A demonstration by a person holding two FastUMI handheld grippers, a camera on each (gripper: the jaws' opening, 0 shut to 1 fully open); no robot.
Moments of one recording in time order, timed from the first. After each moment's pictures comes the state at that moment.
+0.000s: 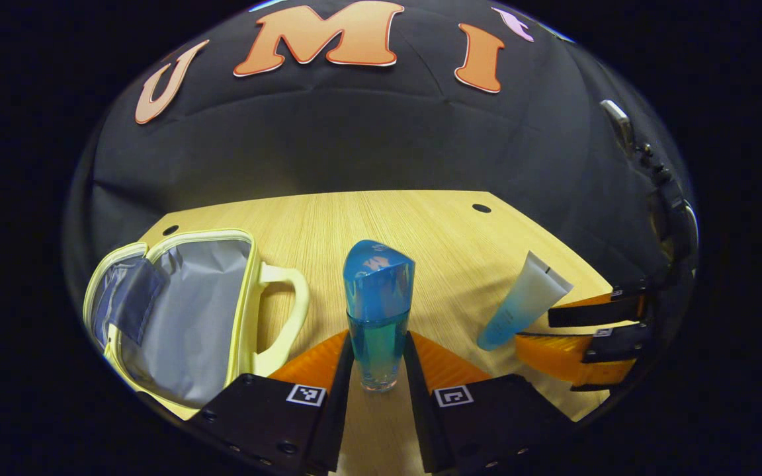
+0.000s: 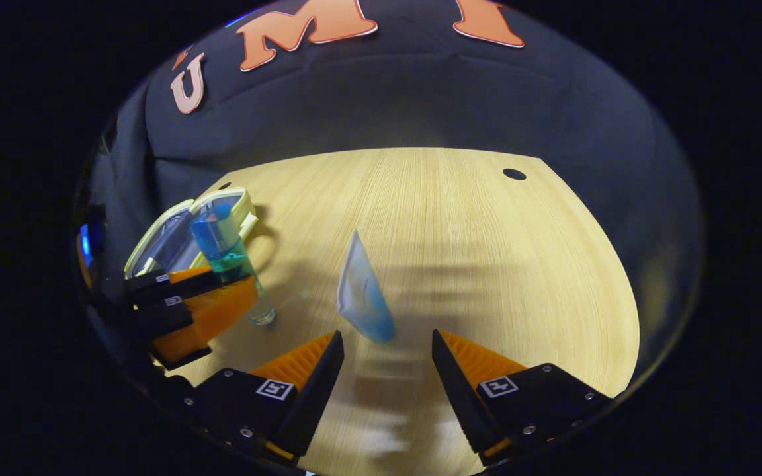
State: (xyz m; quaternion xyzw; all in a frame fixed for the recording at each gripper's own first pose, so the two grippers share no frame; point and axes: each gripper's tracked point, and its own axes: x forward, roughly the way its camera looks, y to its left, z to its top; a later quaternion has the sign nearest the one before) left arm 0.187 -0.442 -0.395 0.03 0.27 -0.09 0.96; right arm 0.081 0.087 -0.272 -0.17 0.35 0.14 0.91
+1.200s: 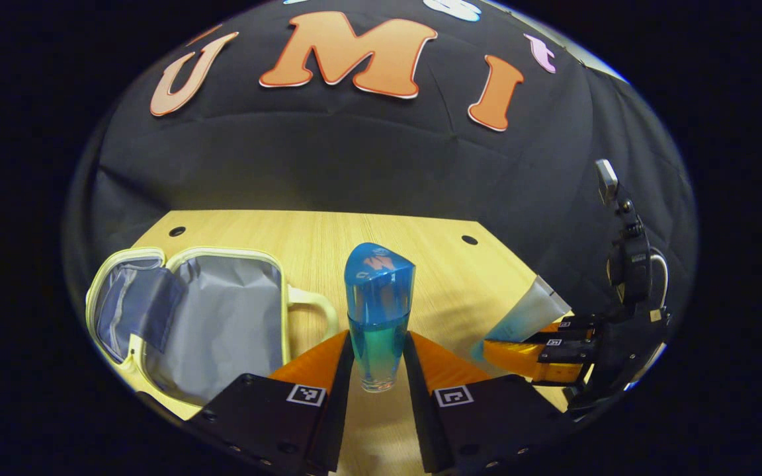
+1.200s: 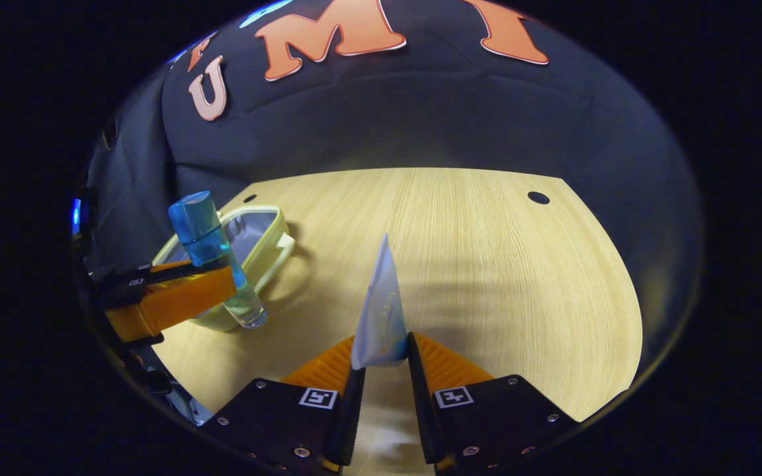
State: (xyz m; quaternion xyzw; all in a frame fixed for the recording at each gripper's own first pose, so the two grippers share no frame) left arm 0.164 -0.403 -0.309 -0.04 0.26 -0.12 0.96; right arm 0.060 0.140 -0.237 -0.15 0.33 0.19 0.91
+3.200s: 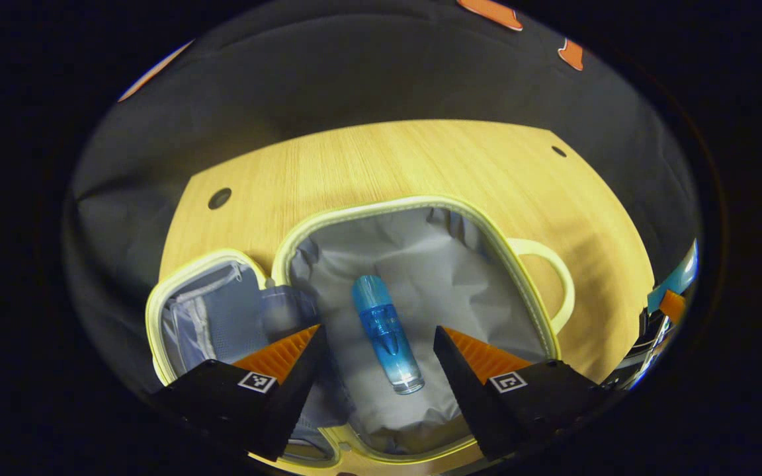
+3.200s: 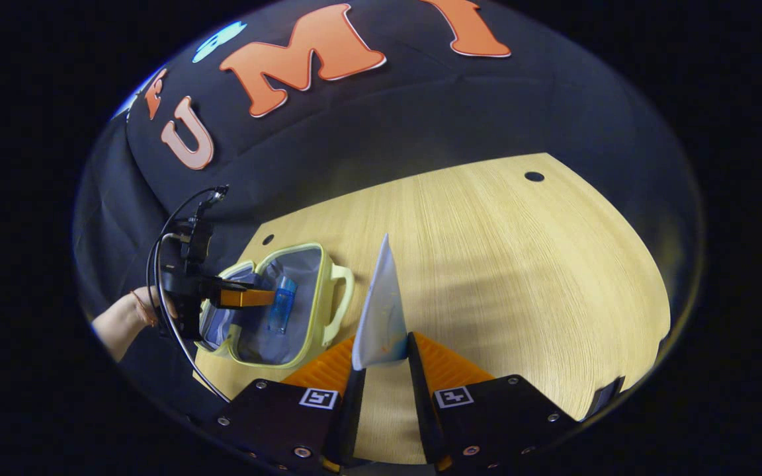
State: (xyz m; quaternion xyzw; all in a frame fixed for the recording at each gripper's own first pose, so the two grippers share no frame) left arm 0.250 -0.166 -0.362 0.08 0.47 -0.09 0.87; right arm 0.015 0.219 -0.197 -0.03 0.34 0.16 0.93
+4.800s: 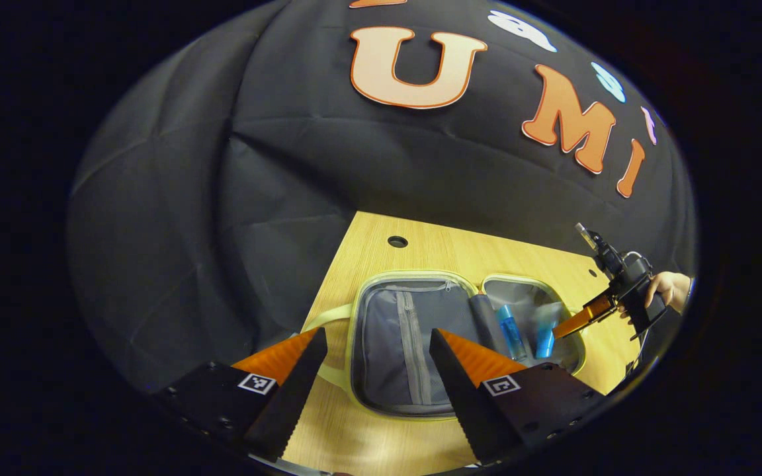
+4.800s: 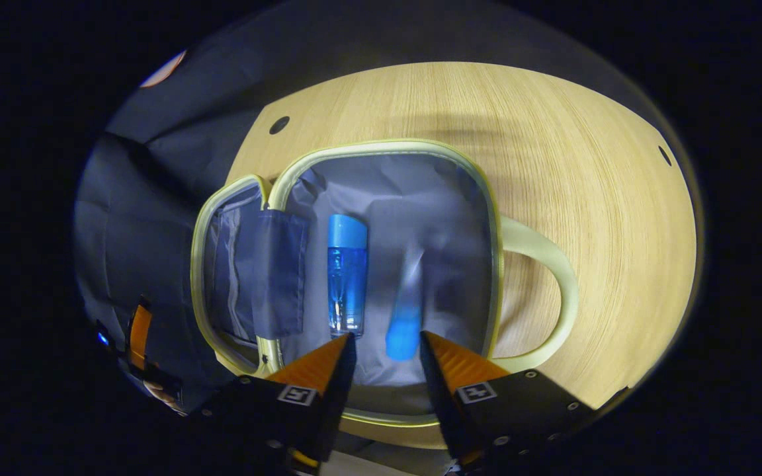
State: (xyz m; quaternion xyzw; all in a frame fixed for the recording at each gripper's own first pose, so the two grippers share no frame) left arm 0.152 0.080 -0.276 -0.07 0.27 0.05 0.96; right arm 0.047 0.427 -0.347 -0.11 0.62 0.16 0.76
